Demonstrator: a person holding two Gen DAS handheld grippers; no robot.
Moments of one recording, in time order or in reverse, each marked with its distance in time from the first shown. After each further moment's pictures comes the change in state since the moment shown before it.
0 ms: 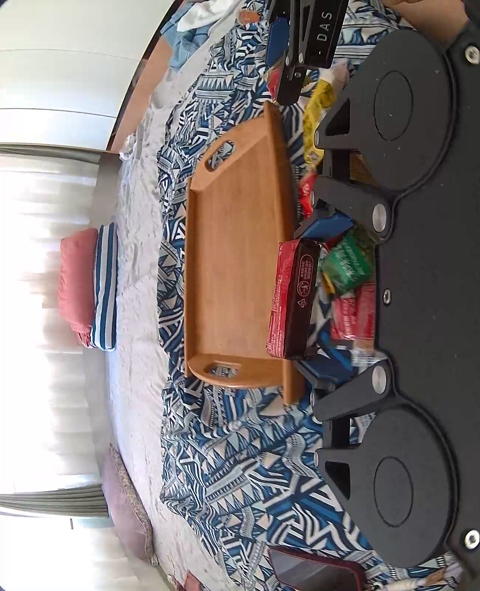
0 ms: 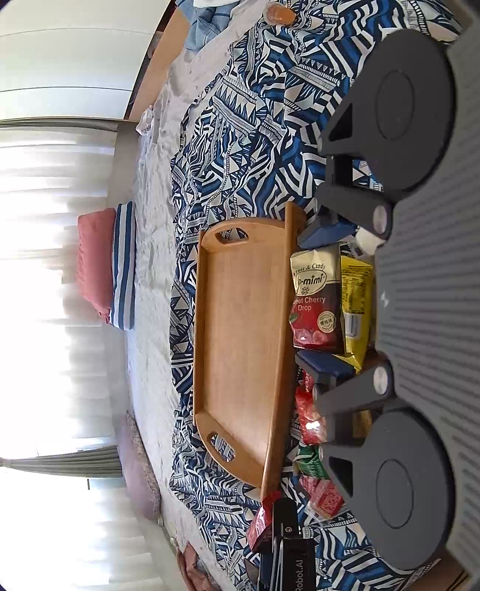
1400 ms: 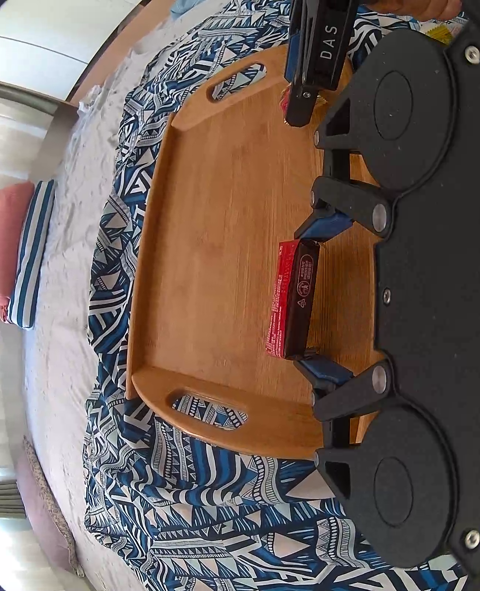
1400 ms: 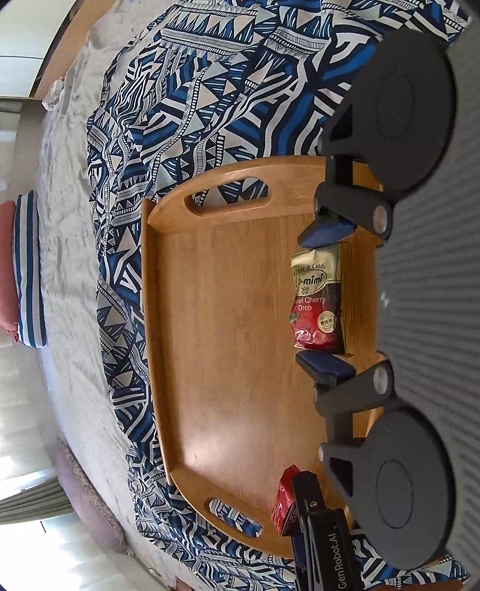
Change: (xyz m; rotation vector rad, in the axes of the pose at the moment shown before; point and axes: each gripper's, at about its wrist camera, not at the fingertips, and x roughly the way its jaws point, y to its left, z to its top) left arm 0.180 0.012 0.057 -0.129 0.283 0.030; right arm 0.176 -0.016 0.062 0.092 0.342 0.033
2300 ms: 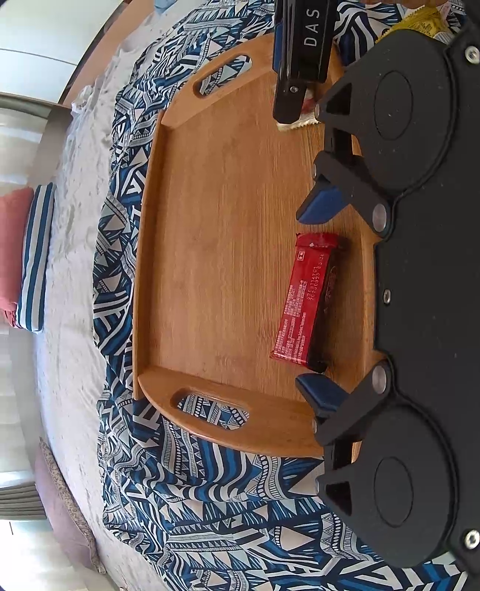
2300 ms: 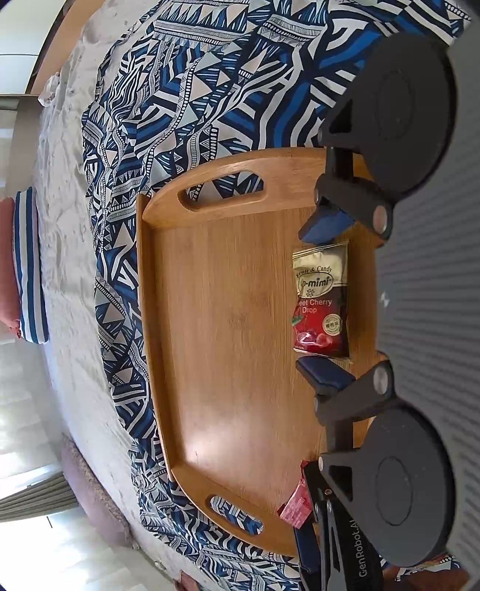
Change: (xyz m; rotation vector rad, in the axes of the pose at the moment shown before) left arm -0.003 -0.010 -0.009 0.056 -0.037 0.045; right arm 0.002 -0.007 -0.005 0.022 -0.025 0.054
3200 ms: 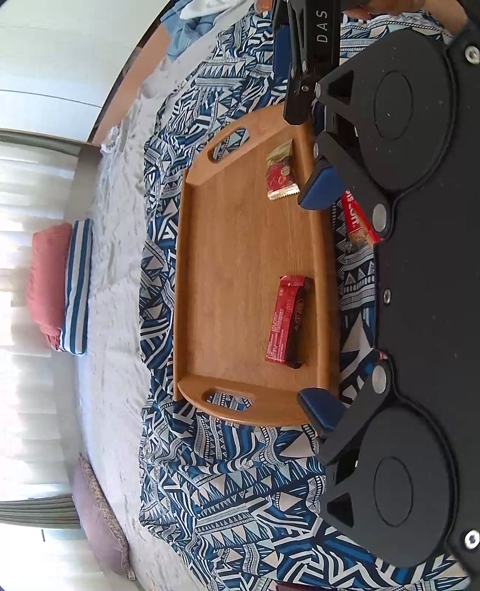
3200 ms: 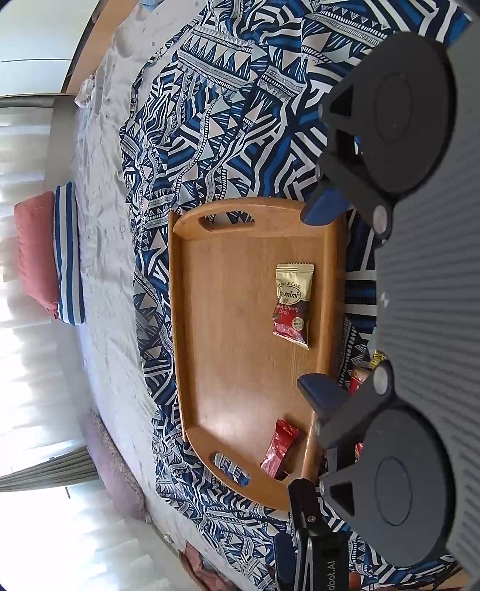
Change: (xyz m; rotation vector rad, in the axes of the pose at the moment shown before) left arm -0.105 0.000 -0.036 0.041 -0.134 -0.084; right arm -0.089 -0.010 -0.038 -0.065 -0.126 0.030
